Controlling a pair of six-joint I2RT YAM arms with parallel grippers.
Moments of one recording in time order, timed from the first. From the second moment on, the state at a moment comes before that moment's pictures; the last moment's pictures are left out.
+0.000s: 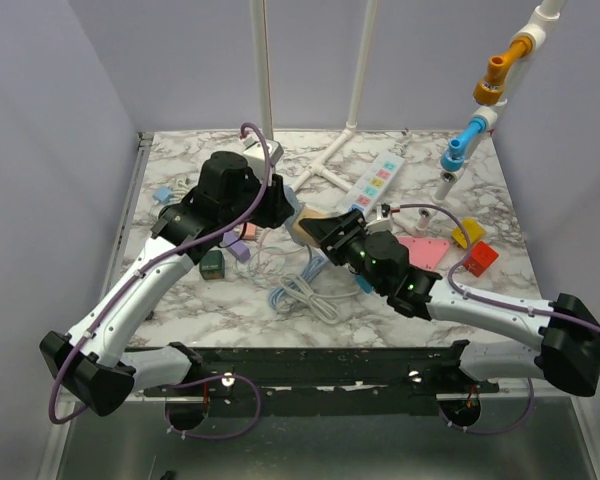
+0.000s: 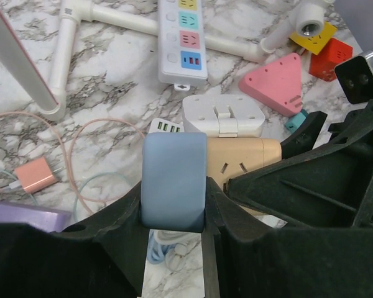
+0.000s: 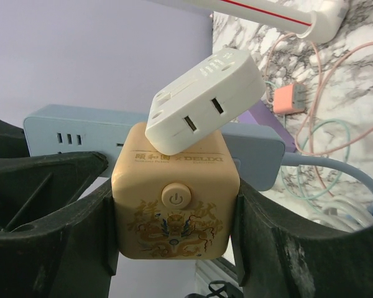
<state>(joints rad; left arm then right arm) -0.55 1.20 1.32 -0.60 0.15 -0.23 0.97 1.25 0.72 0.41 0.39 1.30</state>
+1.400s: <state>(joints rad) -0.53 1.19 0.90 -0.50 0.36 -0.05 1.00 0.77 0.73 -0.21 0.24 0.59</state>
